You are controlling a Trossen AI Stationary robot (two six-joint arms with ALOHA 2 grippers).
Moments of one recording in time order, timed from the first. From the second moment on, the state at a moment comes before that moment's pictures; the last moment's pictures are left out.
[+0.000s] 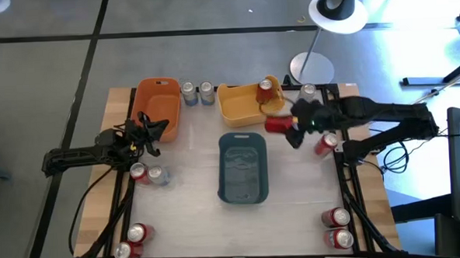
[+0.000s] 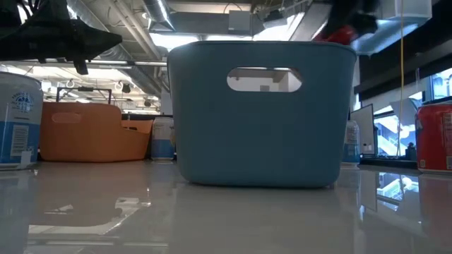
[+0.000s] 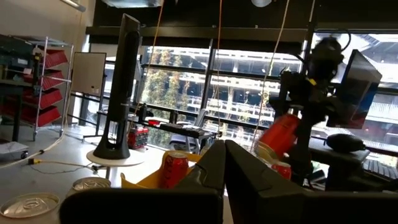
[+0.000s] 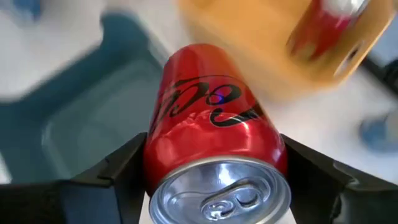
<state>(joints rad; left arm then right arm) 0.10 0.01 0.01 0.33 -0.37 -0.05 -0.05 1.16 1.28 -1.07 0.29 0.55</state>
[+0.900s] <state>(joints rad) 0.10 0.01 0.01 0.32 -0.37 -0.05 -0.53 1.60 1.52 -1.09 0.14 0.09</state>
